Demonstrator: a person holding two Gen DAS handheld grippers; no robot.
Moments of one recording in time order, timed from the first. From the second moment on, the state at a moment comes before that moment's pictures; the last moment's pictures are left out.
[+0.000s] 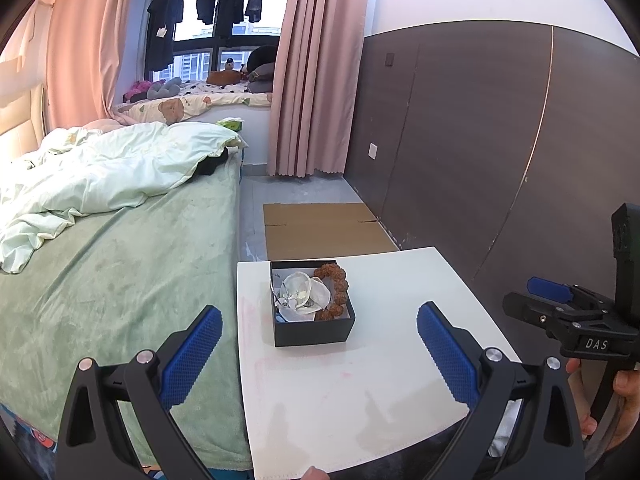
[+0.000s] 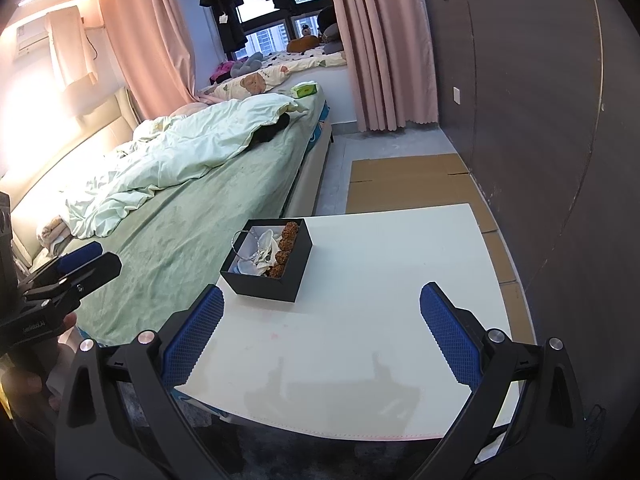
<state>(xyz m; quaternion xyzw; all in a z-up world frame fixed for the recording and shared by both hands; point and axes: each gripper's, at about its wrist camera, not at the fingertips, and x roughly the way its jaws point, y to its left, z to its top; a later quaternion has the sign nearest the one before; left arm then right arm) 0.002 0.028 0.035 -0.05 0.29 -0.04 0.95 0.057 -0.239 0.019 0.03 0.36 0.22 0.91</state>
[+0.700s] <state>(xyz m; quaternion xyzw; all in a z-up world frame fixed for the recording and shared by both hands) 0.000 0.027 0.038 -0.06 0.29 -0.03 0.95 0.056 -0.241 0.020 0.04 0.36 0.22 0.91</state>
